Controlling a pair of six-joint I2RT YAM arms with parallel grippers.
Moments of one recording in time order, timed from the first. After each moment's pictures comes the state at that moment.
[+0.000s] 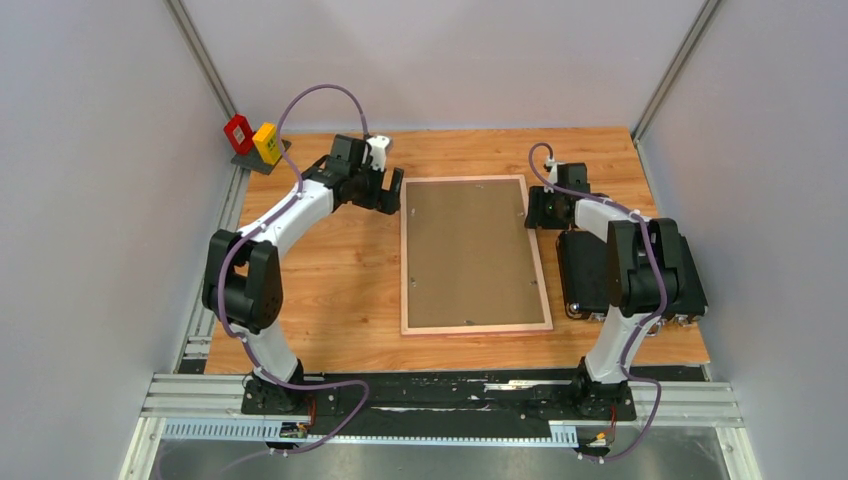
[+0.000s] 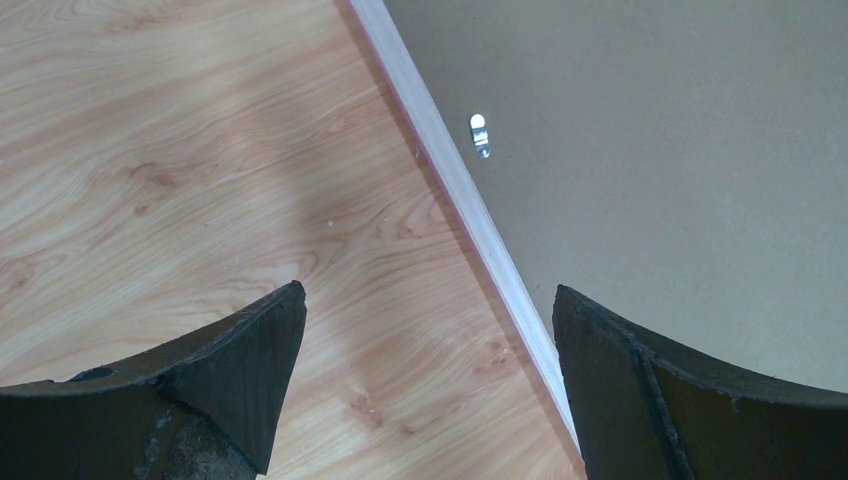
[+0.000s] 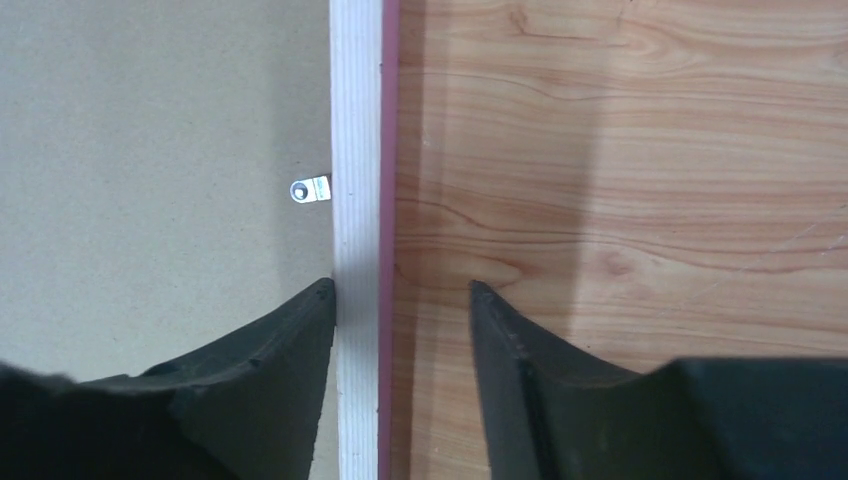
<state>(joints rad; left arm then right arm) -0.34 1.75 1.38 -0.43 0.18 -0.02 0.06 1.87 1.15 -0.21 -0.13 0.07</state>
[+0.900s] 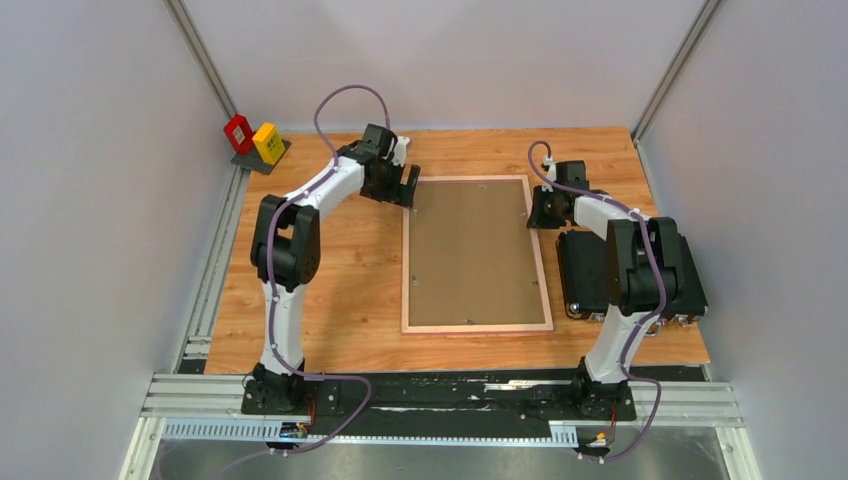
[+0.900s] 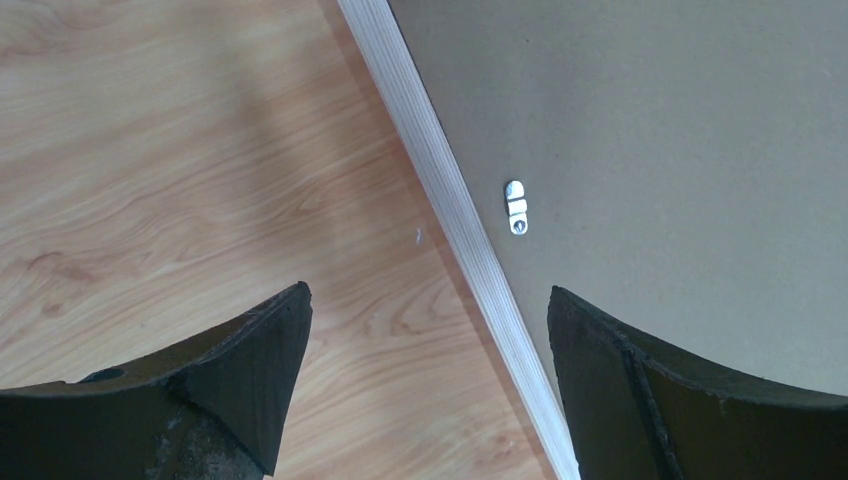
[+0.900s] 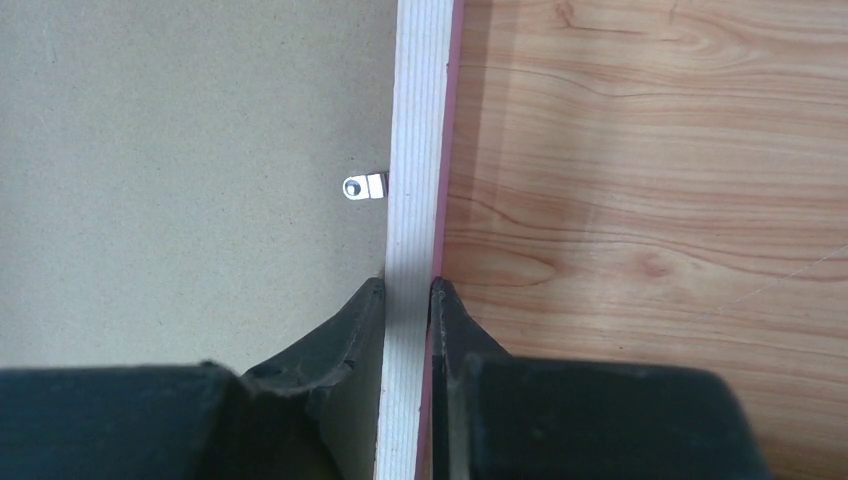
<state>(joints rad) -0.37 2.11 1.74 -0.61 0.16 -0.05 0.05 1.88 1.18 -0.26 -0.20 0.09</state>
